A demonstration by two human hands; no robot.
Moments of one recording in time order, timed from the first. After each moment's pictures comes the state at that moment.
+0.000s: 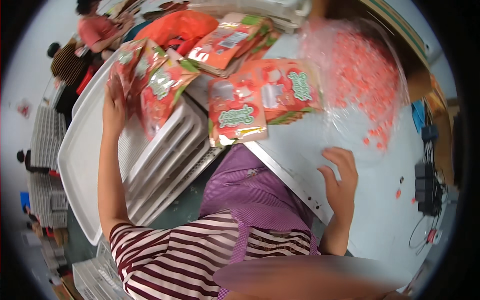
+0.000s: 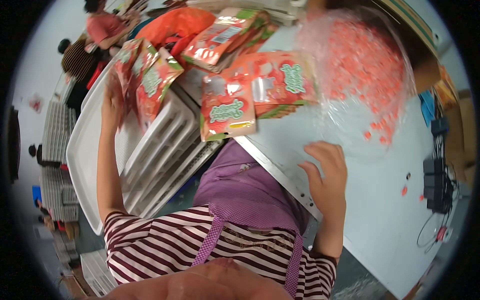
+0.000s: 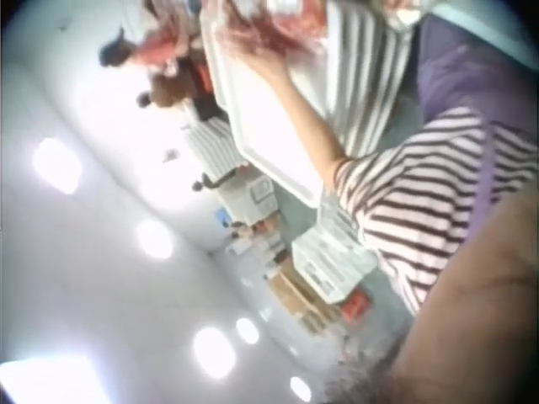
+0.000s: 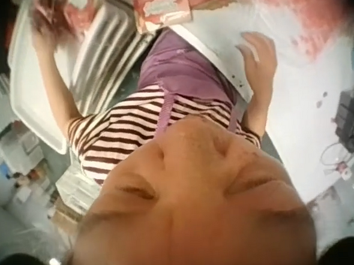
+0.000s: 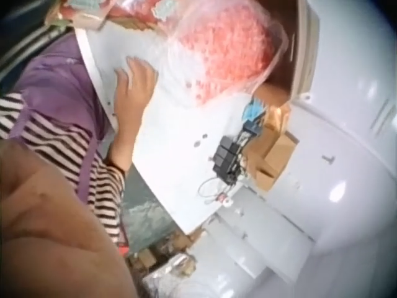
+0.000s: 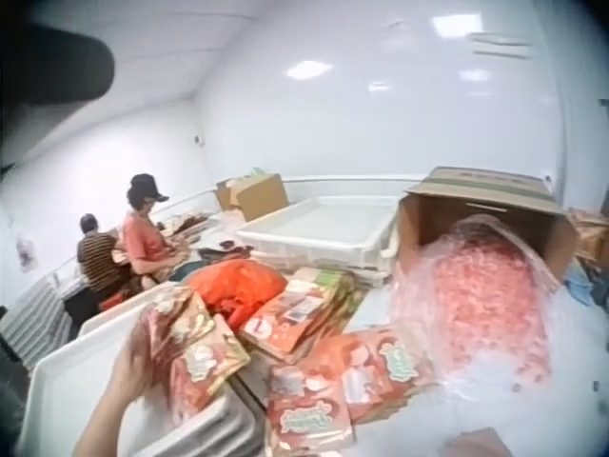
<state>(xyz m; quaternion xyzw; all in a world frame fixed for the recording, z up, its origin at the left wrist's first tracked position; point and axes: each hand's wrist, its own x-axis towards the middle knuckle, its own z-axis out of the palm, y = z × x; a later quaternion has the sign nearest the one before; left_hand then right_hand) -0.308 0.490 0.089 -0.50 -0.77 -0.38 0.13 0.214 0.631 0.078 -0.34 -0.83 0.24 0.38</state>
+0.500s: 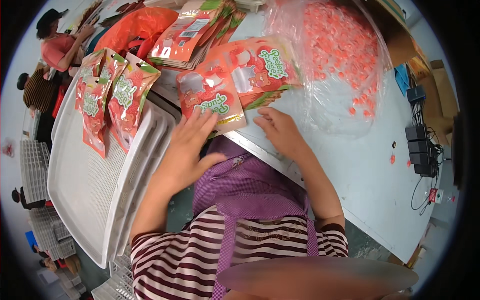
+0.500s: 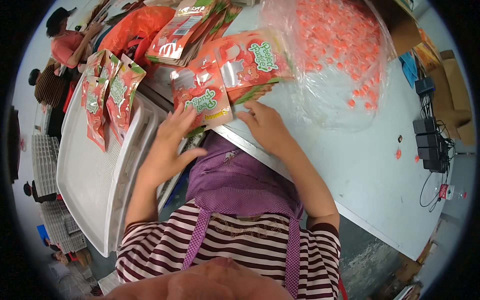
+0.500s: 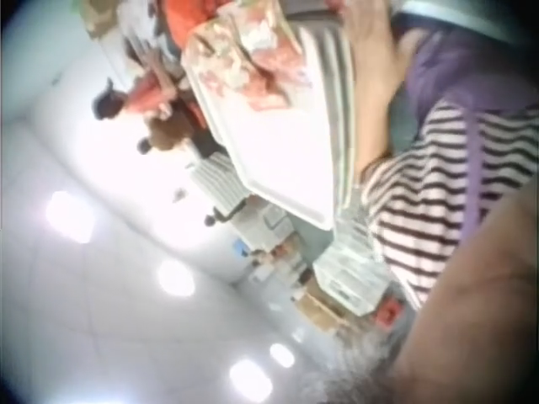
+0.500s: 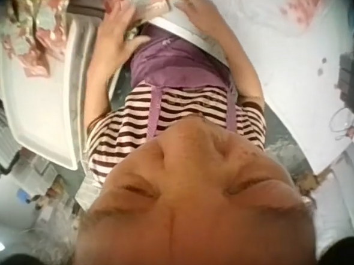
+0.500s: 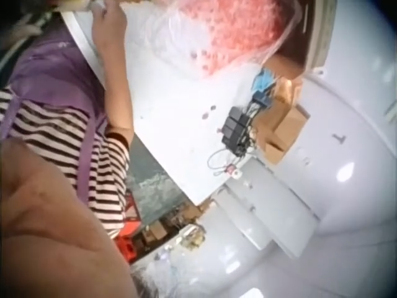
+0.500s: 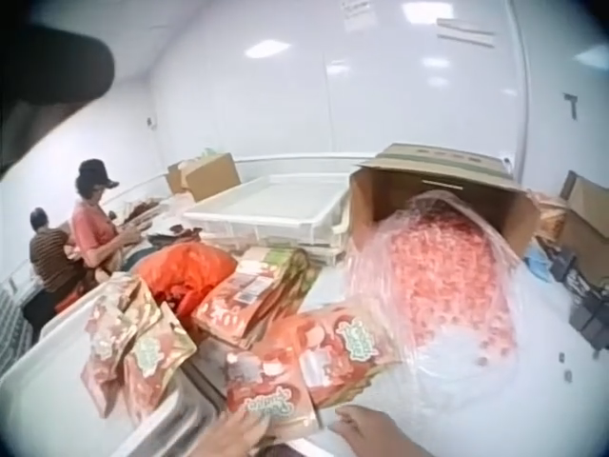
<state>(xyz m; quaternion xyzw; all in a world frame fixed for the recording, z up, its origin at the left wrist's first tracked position) -0.074 0.540 0.083 -0.74 -0.63 -0.20 -0.13 0.134 0.667 0.001 -0.41 -0.75 0.48 0.22</state>
